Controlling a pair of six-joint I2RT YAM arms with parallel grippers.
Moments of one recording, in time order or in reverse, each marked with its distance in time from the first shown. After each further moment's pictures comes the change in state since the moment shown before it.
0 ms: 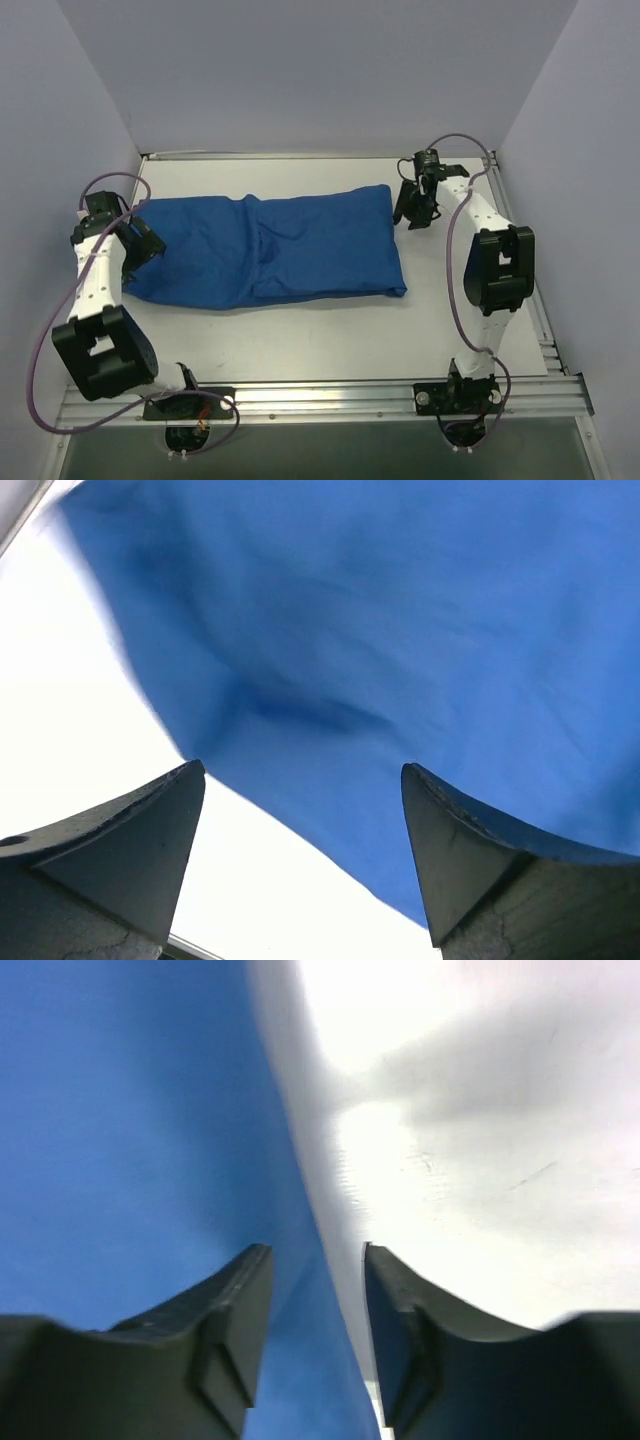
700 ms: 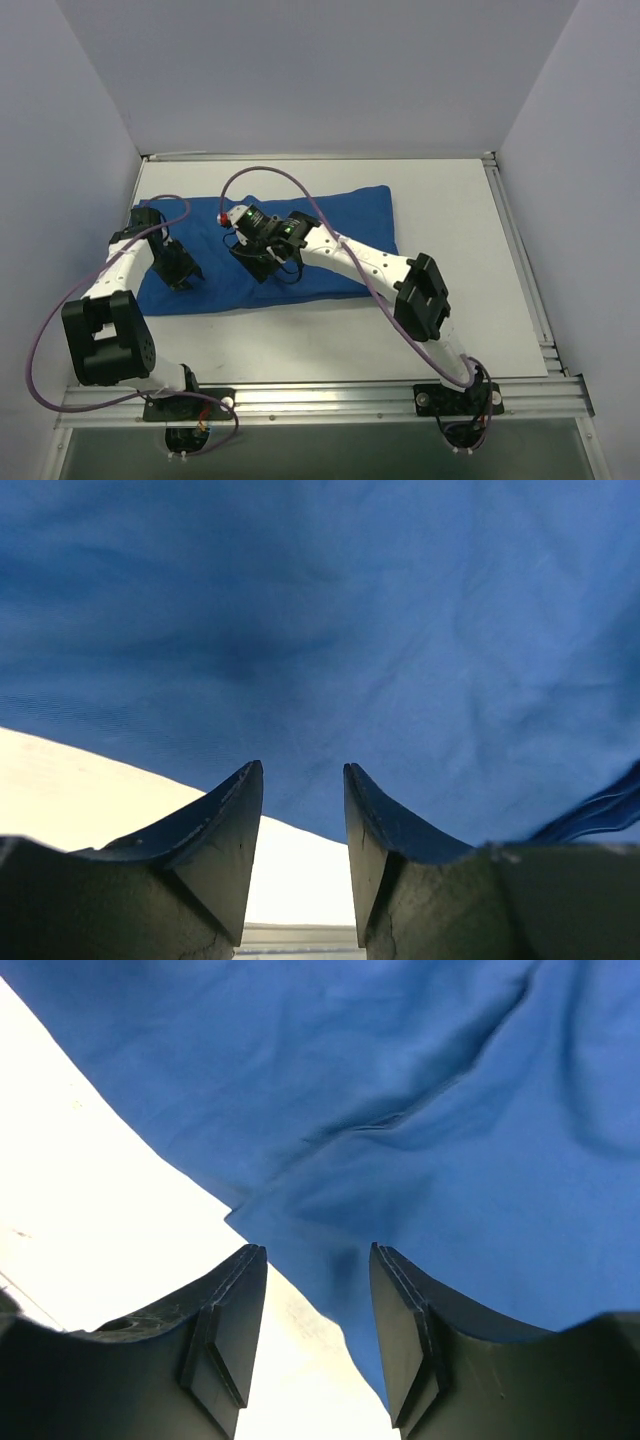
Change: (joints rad) left arm -0.189 0.008 -0.147 0.025 0.243 -0.092; right arm 0.876 0.186 0.473 -0.081 0.135 -0.337
